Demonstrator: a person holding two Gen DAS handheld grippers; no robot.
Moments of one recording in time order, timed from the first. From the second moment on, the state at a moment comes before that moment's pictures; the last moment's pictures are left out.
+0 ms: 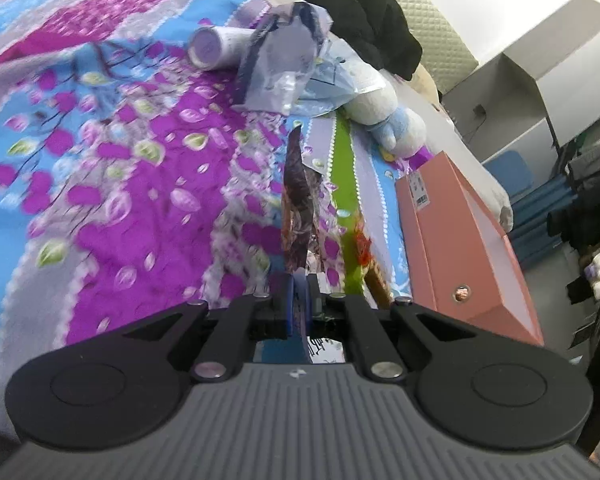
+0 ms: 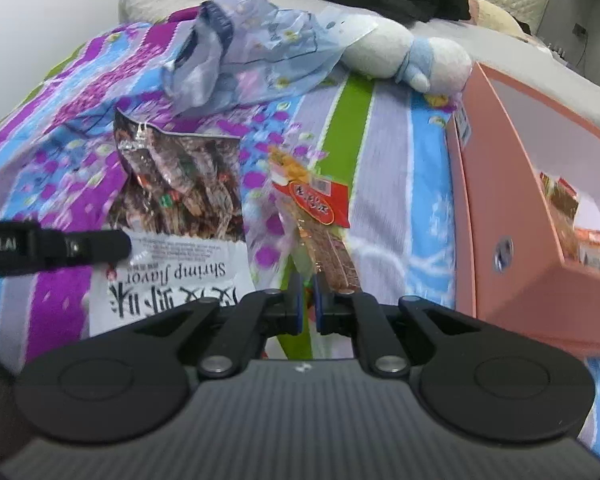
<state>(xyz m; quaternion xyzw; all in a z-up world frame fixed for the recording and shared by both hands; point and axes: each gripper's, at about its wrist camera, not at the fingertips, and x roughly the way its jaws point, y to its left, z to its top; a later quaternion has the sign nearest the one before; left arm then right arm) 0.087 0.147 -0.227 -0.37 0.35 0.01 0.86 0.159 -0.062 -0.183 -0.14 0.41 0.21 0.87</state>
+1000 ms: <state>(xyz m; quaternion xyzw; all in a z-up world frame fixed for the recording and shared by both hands) 0.129 0.127 -0.240 -0.28 0.45 0.10 0.84 0.177 -0.099 -0.234 -0.08 0.44 0.28 0.85</state>
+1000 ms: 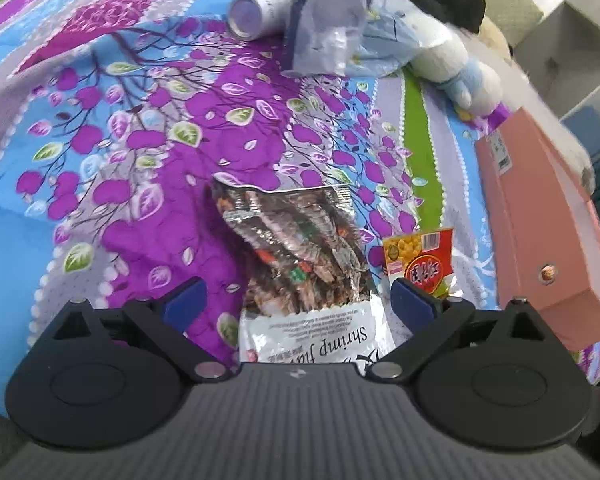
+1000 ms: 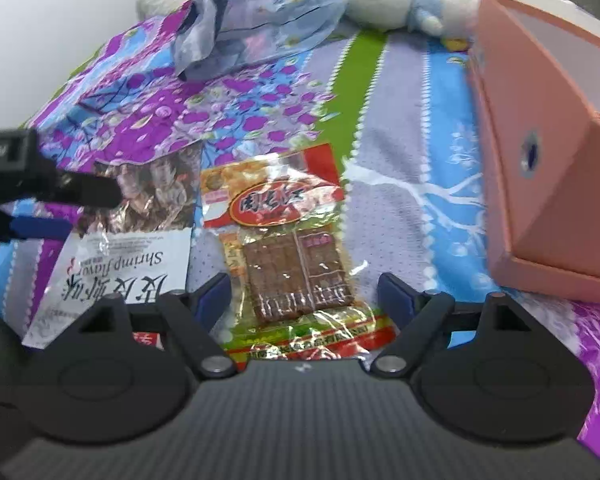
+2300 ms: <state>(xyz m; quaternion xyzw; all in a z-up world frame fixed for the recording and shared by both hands) 0.179 0.079 -0.256 -0.12 0.50 0.16 0.84 0.163 -0.135 -0.230 -0.08 0.42 0.21 0.88</state>
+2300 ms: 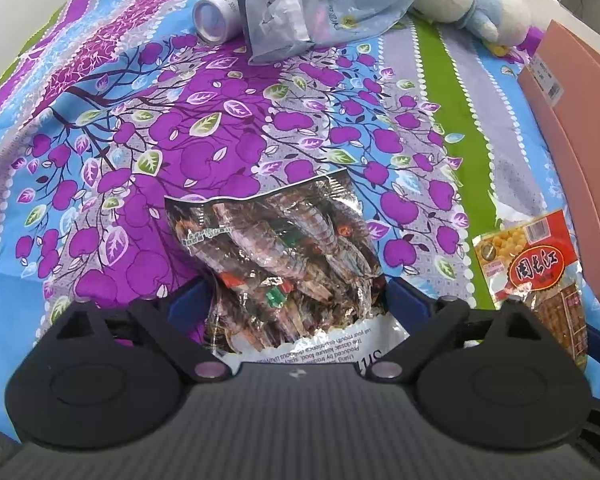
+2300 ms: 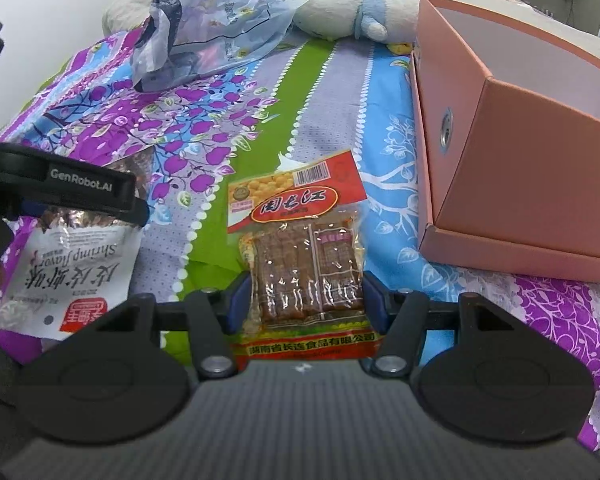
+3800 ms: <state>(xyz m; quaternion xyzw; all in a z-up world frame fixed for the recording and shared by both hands) 0.132 0.117 -0.240 -0.24 0.44 0.12 0.86 0.136 -0.082 -0.218 -0.08 0.42 0.26 0.86</state>
